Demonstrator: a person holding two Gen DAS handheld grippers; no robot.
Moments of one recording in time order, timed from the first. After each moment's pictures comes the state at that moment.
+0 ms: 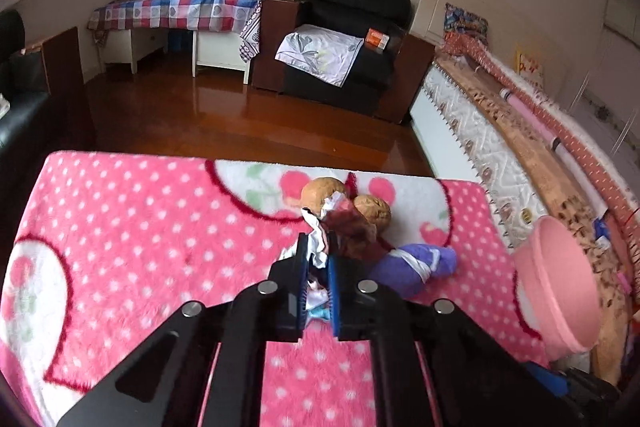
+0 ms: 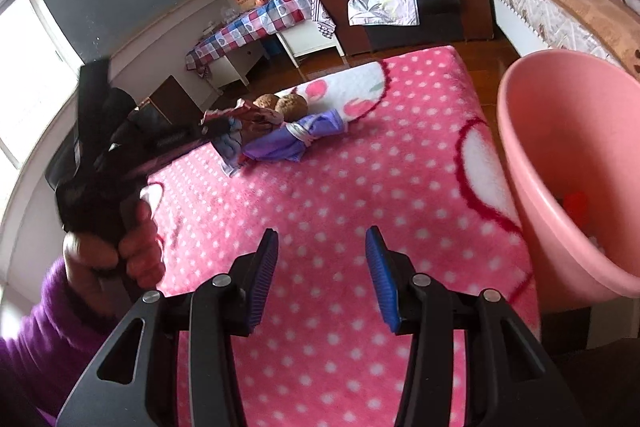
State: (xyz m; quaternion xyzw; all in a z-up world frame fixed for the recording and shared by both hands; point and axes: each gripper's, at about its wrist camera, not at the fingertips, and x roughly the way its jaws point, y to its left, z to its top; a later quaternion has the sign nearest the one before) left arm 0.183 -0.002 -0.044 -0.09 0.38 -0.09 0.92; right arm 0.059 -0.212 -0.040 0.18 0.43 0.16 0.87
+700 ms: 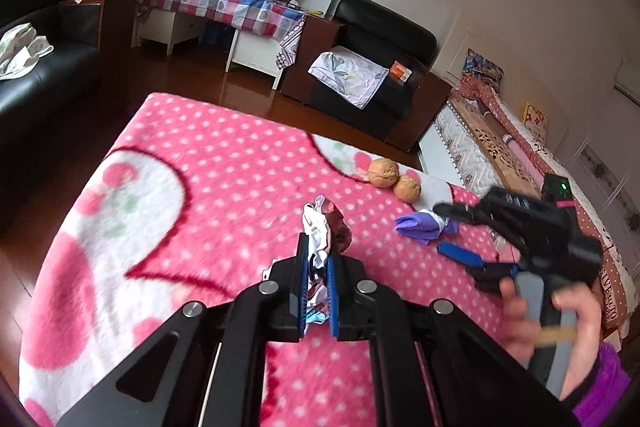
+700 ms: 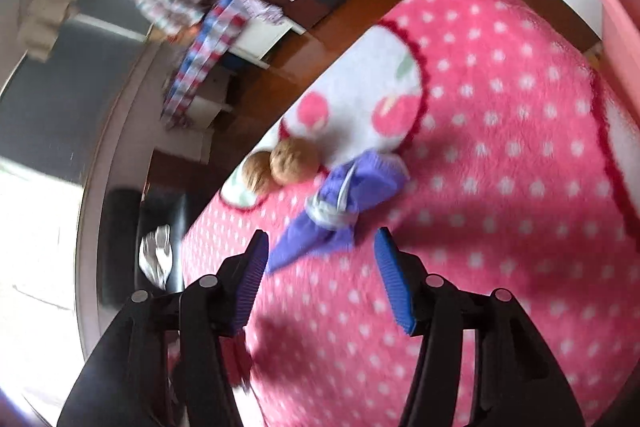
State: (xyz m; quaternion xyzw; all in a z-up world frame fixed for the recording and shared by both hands) left arm 0.072 0.091 -0.038 -0.17 0.36 -0.06 0.92; right arm 0.170 -0.177 -0.078 0.41 0.48 0.08 0.77
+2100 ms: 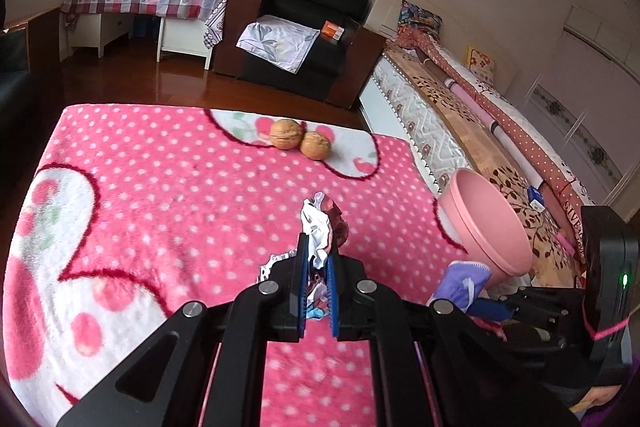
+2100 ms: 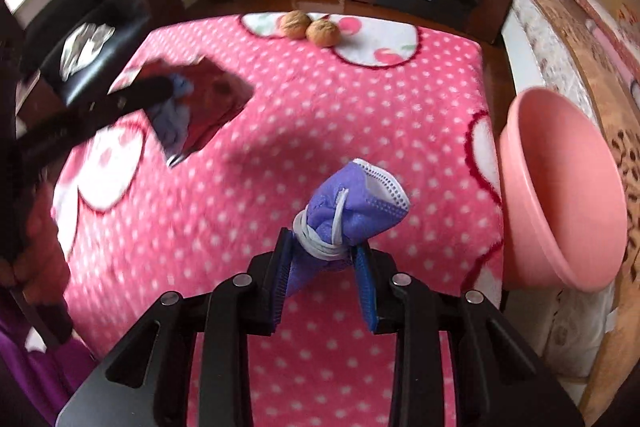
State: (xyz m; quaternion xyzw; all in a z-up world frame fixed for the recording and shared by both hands) left arm 0.080 0.024 -0.021 -0.12 0.39 -0.18 0.89; right arm 0.026 -0.151 -0.016 -0.04 0.53 0.13 0.84
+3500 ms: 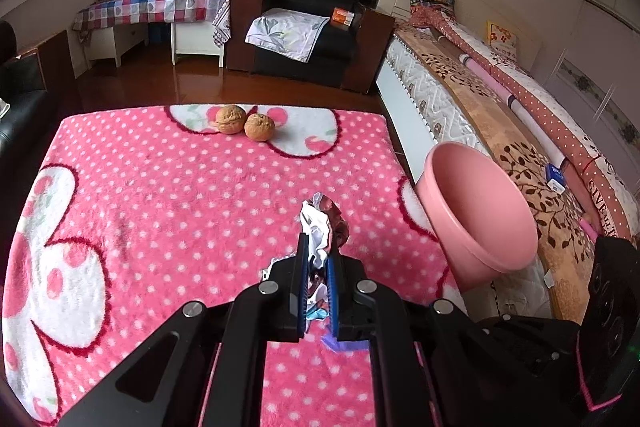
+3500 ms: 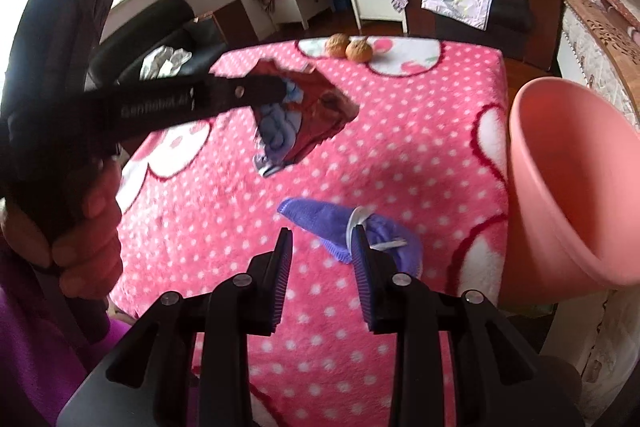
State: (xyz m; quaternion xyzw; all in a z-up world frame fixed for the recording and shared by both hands) left arm 0.052 -0.081 0.001 -0.06 0.41 -0.12 0.90; right arm -0.019 -0.221 -0.014 0.04 0.45 0.27 0.85
